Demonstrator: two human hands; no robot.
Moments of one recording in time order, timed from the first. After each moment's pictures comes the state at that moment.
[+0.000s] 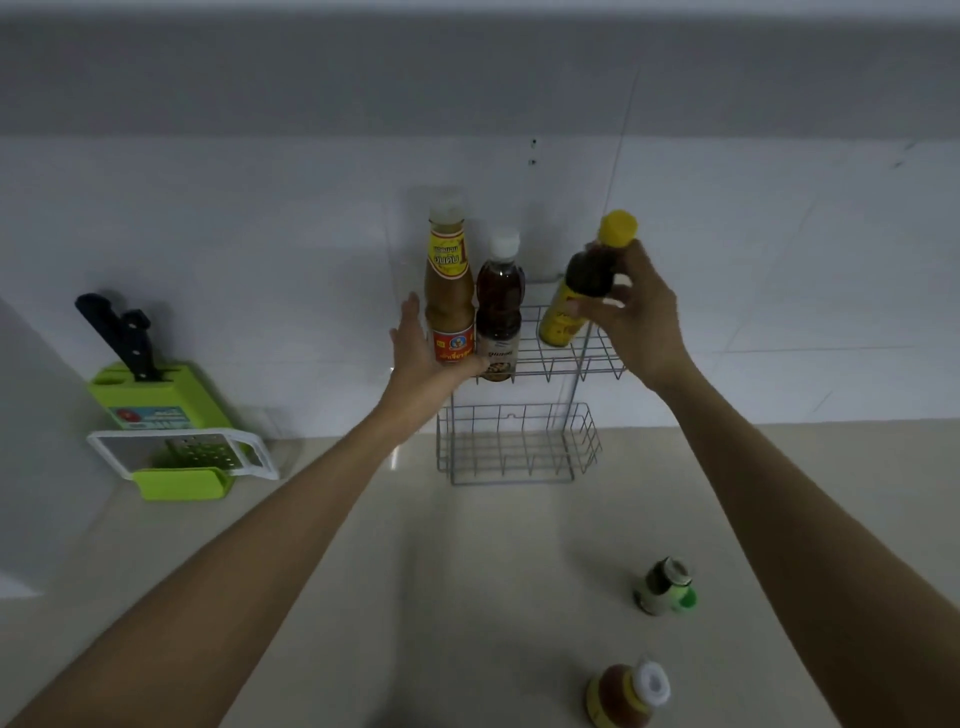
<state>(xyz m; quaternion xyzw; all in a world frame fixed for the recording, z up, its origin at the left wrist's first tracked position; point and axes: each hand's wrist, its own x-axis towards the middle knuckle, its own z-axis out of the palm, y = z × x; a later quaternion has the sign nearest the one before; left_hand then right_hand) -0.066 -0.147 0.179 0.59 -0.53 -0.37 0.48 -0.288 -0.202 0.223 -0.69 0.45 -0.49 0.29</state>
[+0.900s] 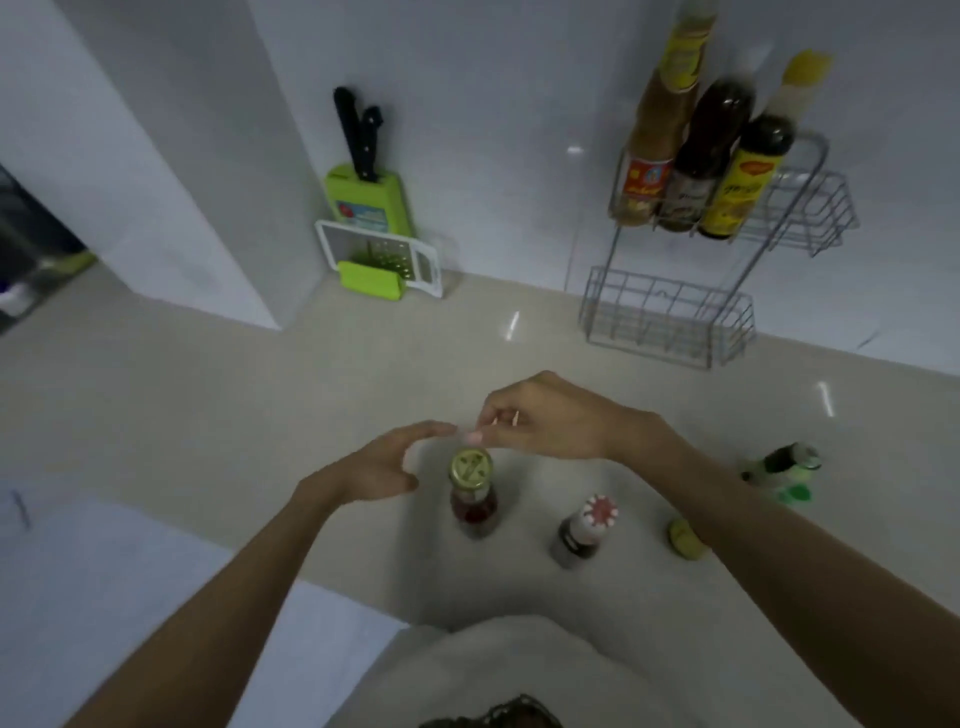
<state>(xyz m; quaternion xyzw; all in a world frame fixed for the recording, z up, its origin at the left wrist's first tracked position) 0.046 0.164 0.042 0.68 -0.57 -0.42 0.16 -0.161 0.029 0.127 -0.93 0.18 0.05 0.32</state>
